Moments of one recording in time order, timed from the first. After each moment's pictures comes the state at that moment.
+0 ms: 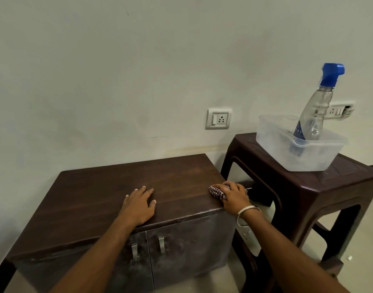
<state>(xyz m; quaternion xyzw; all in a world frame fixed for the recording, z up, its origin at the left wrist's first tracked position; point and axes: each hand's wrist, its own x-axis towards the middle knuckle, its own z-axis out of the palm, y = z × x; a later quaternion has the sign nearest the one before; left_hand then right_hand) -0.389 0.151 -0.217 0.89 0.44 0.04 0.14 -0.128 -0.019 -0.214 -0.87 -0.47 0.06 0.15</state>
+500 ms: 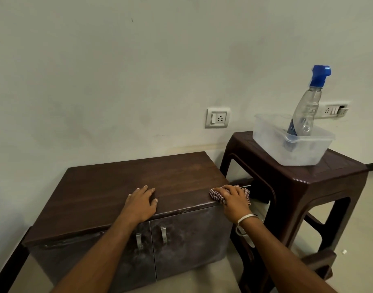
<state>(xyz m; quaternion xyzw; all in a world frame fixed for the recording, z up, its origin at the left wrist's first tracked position) -0.404 0.131 -0.216 0.89 0.44 0.04 0.14 -0.156 -0.050 -0.229 -0.86 -0.47 0.01 0.17</state>
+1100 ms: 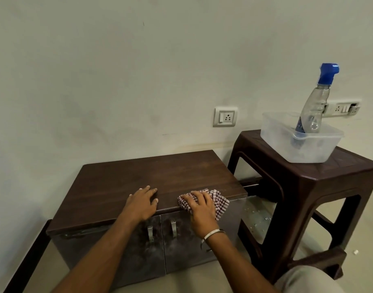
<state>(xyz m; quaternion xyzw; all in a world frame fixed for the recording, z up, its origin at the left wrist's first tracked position) -0.437 0.128 -0.215 0.89 0.44 0.03 0.14 -0.281 -0.017 -0.242 -0.81 -0.53 0.03 0.23</state>
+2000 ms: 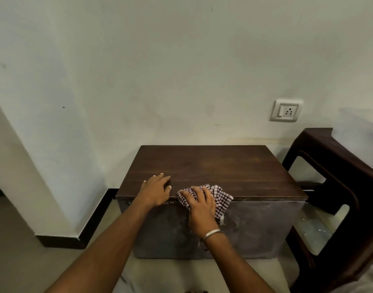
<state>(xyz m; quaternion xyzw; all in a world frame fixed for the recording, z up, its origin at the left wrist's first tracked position) -0.544 0.155 -0.213 0.84 0.53 0.04 0.13 -0.412 0.028 -0.244 -0.75 -0.62 0.05 0.23</state>
